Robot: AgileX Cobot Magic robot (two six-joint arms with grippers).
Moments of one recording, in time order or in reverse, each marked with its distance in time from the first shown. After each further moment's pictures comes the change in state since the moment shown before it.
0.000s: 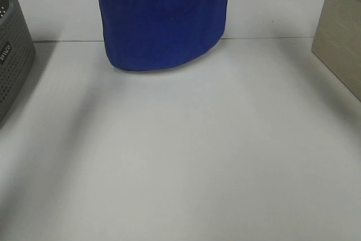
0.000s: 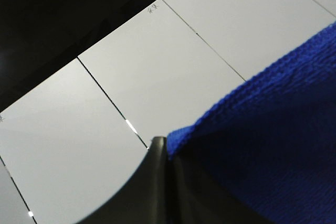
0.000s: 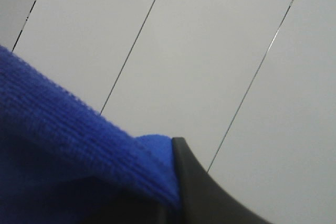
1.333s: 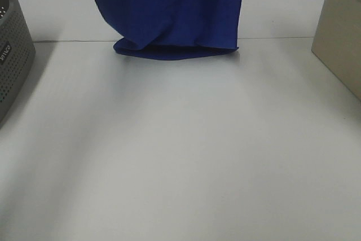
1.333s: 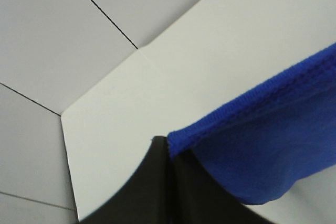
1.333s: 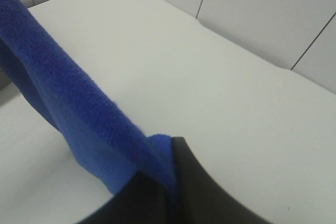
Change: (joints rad) left arm -0.077 -0.152 -0.244 -0.150 1.502 -0.013; right arm 0.003 -0.185 -0.016 0.204 0.993 0.025
